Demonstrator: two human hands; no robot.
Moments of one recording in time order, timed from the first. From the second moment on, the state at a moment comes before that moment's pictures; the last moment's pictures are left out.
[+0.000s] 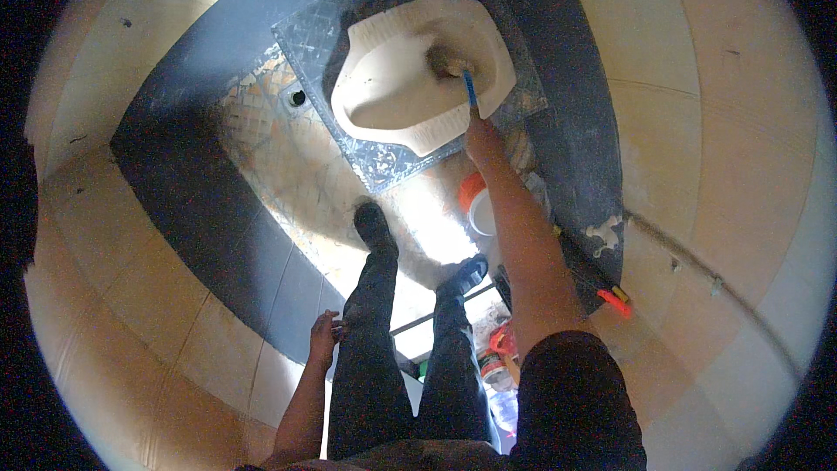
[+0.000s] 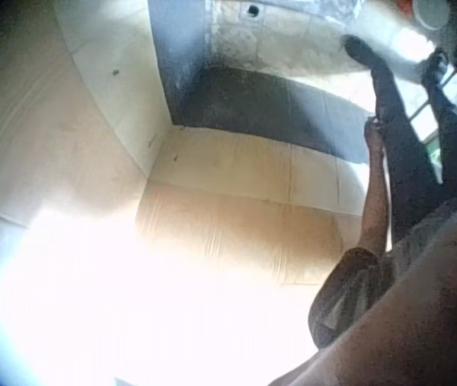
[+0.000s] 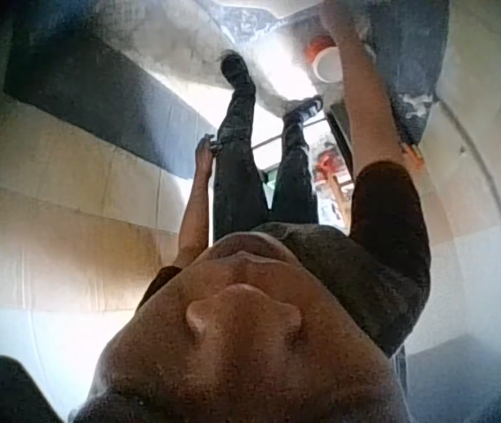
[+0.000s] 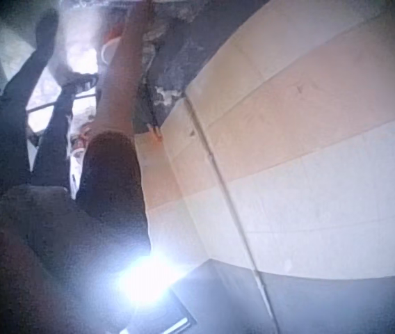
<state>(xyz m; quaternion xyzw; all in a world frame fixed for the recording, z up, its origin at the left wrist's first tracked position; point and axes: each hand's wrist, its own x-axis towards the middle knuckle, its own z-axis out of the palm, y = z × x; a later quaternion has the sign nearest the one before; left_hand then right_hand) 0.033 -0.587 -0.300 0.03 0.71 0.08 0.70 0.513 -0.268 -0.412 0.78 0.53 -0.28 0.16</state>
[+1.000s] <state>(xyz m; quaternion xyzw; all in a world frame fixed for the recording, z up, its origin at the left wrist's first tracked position) 0.032 -0.590 -0.275 0.01 0.72 0.14 0.68 0.436 -0.293 -0.261 0.67 0.57 -0.37 0.29</state>
